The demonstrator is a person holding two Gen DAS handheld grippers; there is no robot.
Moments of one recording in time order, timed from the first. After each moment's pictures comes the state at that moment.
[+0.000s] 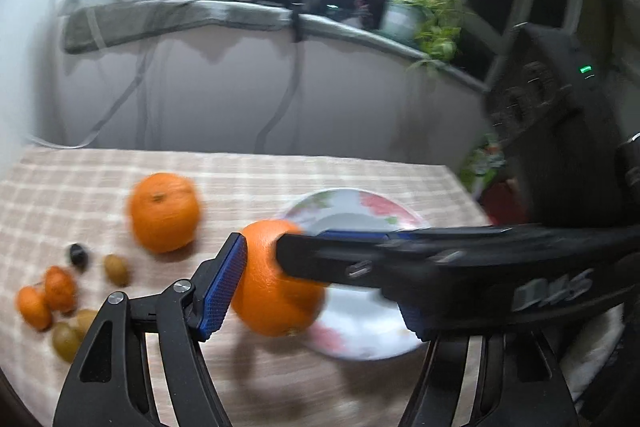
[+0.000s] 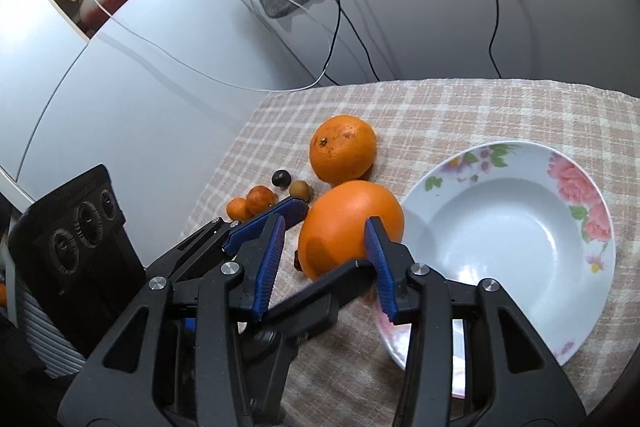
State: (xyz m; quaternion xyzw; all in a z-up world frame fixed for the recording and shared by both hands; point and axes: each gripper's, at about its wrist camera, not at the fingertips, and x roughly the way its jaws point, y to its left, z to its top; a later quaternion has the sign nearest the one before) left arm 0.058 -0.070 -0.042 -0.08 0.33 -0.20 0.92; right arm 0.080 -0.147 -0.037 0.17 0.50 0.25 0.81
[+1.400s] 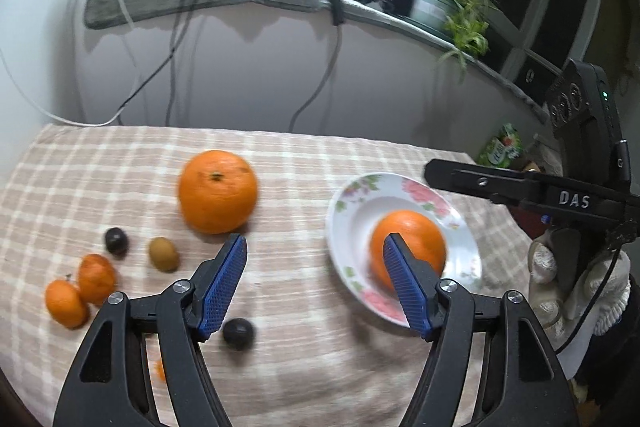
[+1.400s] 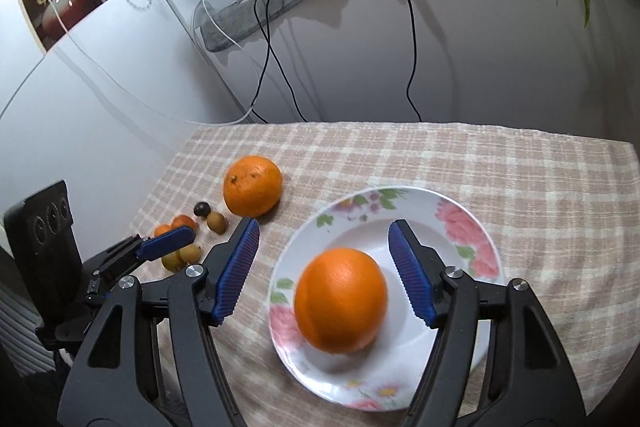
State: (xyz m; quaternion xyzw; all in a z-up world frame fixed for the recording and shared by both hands) left arm 0.070 -0.012 -0.050 -0.09 0.37 -0.17 0.91; right arm 0.083 -0.190 -0.017 0.11 0.46 0.15 0.87
